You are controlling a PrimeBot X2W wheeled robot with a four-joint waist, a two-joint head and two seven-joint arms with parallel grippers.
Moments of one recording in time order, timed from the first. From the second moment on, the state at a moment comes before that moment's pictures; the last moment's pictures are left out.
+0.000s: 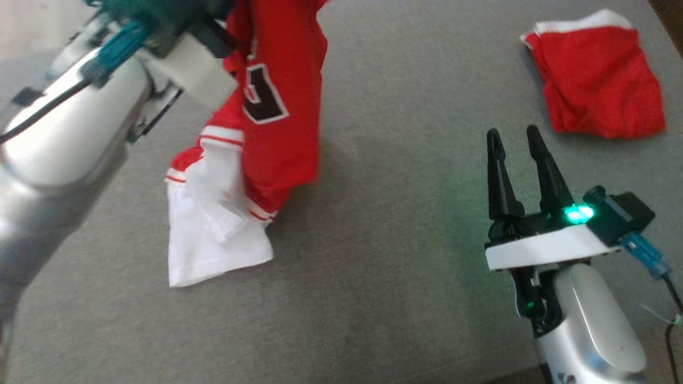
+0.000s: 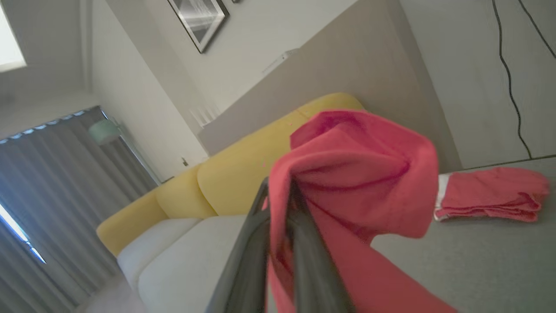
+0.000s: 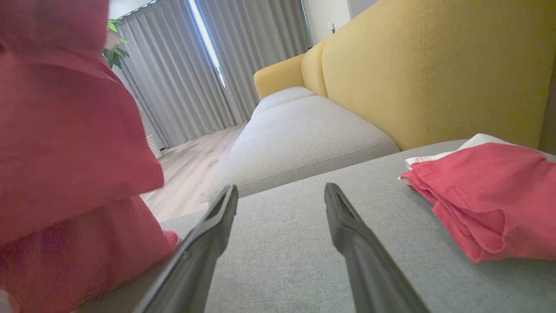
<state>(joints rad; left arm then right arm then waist) -1.20 0.53 -1.00 0.28 -0.47 -0.01 -0.15 -0.24 -0.05 0.18 0.22 0.37 0.13 -0.25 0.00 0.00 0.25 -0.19</state>
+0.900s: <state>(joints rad) -0.77 0.46 -0.74 0.45 -0.61 0.10 -0.26 -0.19 -0.05 0.07 0.21 0.27 0.13 -0.25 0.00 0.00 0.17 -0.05</state>
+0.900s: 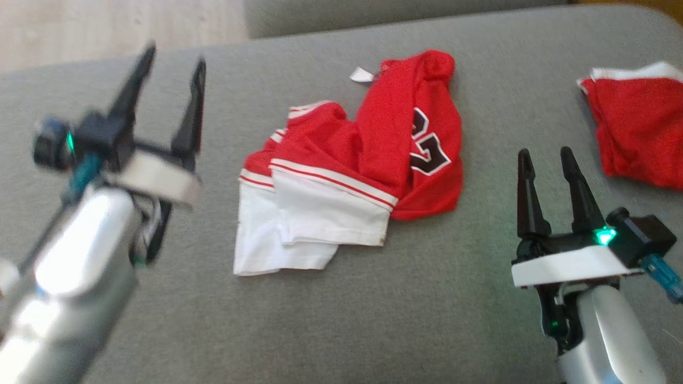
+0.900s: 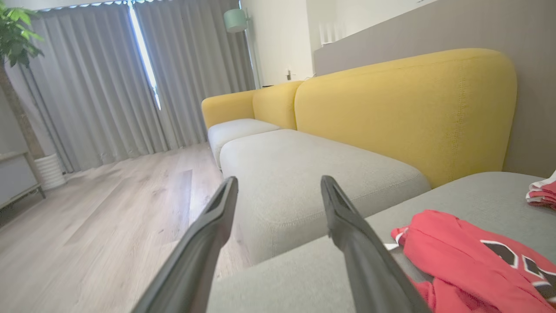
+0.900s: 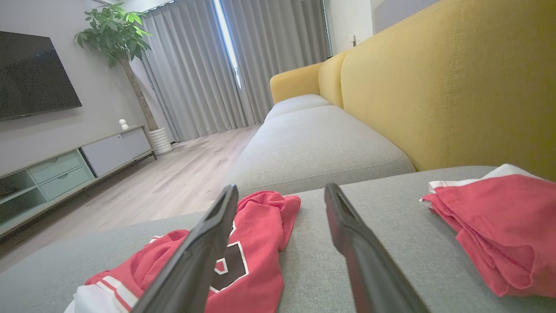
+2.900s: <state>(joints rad) -0.56 0.06 -0.83 0.73 -0.23 -0.12 -0.10 -0.17 -0.05 0.05 0.20 0.27 0.13 -0.25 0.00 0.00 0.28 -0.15</state>
